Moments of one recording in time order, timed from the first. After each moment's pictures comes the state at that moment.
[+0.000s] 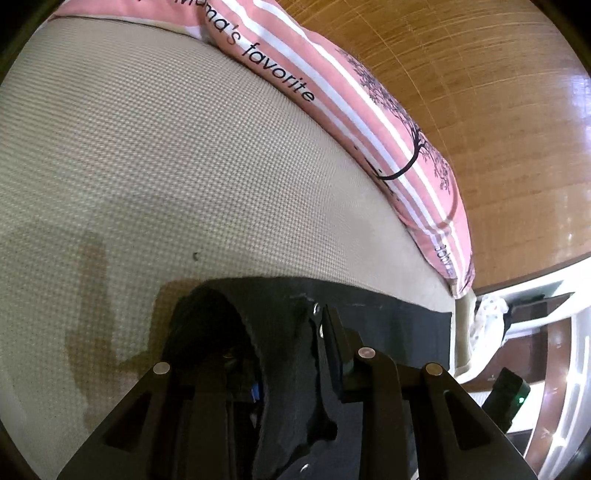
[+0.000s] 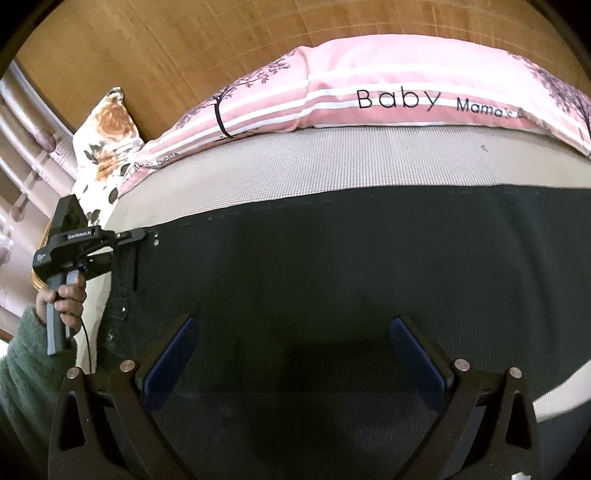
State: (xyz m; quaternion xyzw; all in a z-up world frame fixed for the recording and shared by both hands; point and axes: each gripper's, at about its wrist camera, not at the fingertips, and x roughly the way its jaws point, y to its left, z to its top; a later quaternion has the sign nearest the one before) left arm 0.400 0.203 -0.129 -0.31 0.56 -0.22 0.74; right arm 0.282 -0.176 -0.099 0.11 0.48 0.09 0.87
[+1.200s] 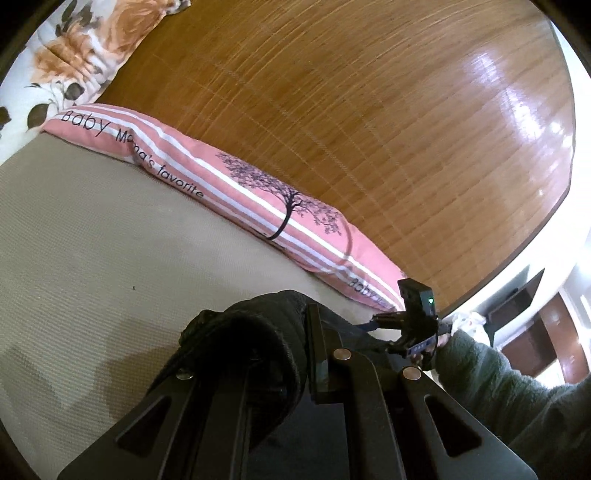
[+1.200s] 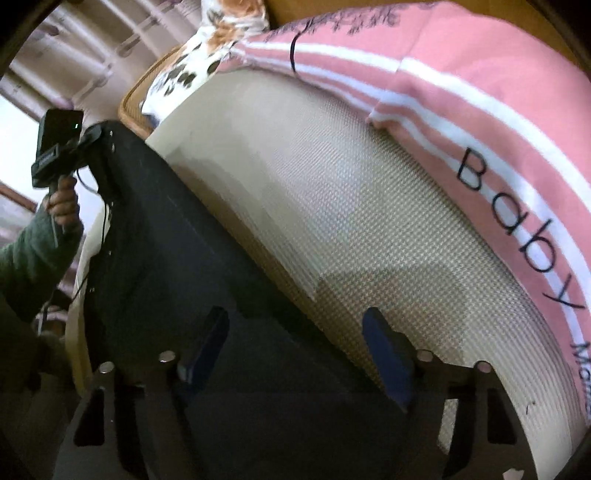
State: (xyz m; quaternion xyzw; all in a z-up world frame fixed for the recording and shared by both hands) left arm 0.311 0.192 -0.032 -0.30 0.37 -0.26 0.84; right arm 0.445 -0.214 -0.116 -0.10 0.57 0.43 0.70
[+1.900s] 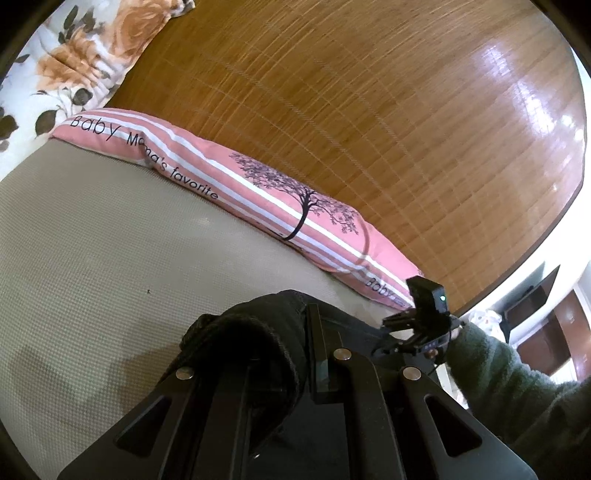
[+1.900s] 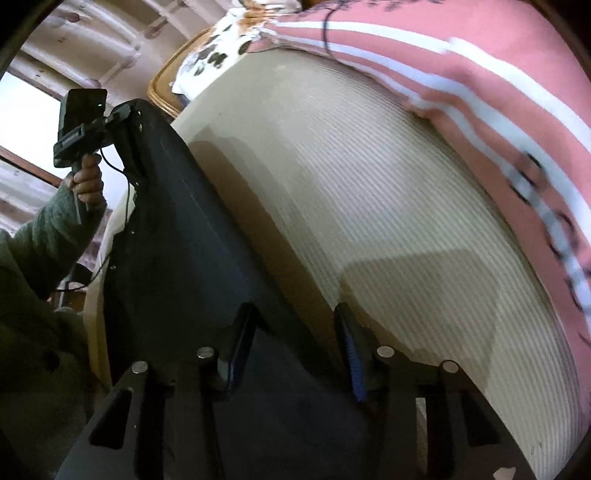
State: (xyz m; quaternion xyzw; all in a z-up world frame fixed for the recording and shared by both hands) left arm 0.315 0.190 -0.033 -0.28 0.38 -0.24 0.85; right arm 0.451 -0.215 -0.125 -0.11 0.58 0.47 0.65
